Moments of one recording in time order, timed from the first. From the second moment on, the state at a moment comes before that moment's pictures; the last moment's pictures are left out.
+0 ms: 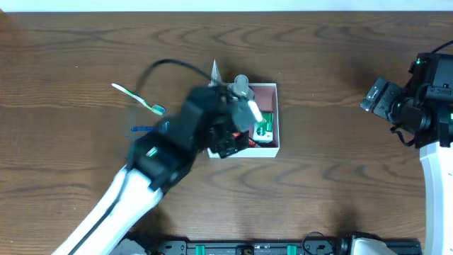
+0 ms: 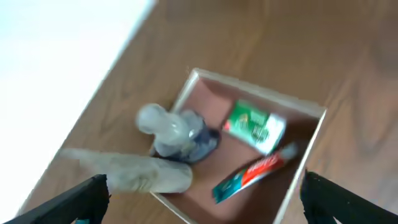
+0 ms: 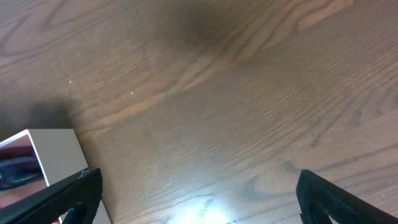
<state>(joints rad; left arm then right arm) -0.64 1.18 1.11 -0.58 0.08 0.48 -0.13 1.30 1.38 -1.09 0.09 0.38</state>
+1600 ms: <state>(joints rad) 0.07 1.68 1.11 -0.77 -0.09 -0.78 -0.13 1.30 1.38 -1.09 0.09 0.37</state>
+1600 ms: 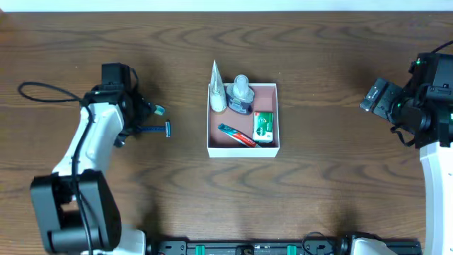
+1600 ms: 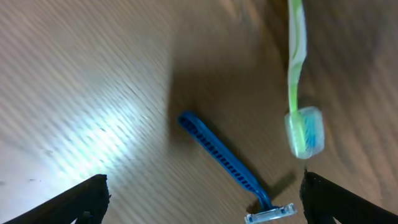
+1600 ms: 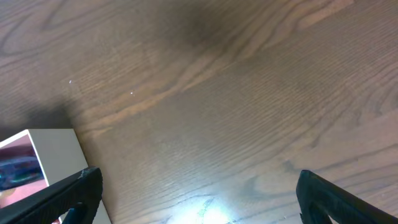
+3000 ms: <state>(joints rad) 0.08 1.88 1.12 -0.82 0.04 -0.70 -0.13 1.30 1.38 -1.09 0.09 0.37</state>
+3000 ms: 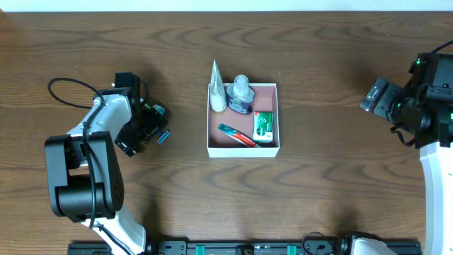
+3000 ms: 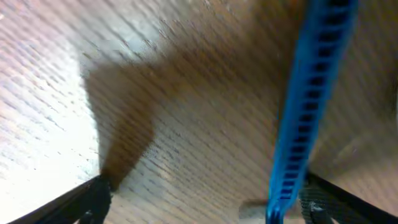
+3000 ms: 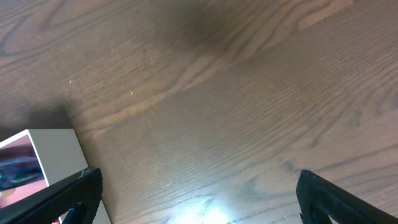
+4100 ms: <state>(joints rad) 0.08 1.78 1.30 -0.98 0.05 -0.35 -0.13 1.30 1.38 -1.09 0.09 0.37</state>
